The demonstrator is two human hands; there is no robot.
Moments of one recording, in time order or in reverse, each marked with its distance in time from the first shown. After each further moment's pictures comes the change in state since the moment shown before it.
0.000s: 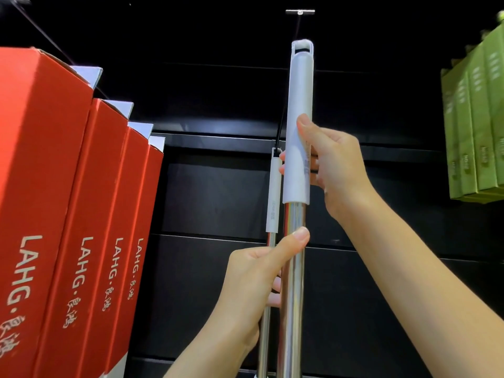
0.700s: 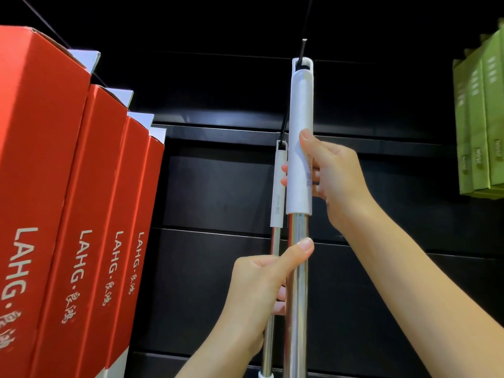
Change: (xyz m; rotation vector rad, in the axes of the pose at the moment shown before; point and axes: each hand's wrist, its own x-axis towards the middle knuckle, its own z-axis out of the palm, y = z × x) left_hand 0.009 -0.024 -0.008 0.060 0.031 -0.052; right_hand -0.003 0.030 0.002 -0.019 -0.009 0.088
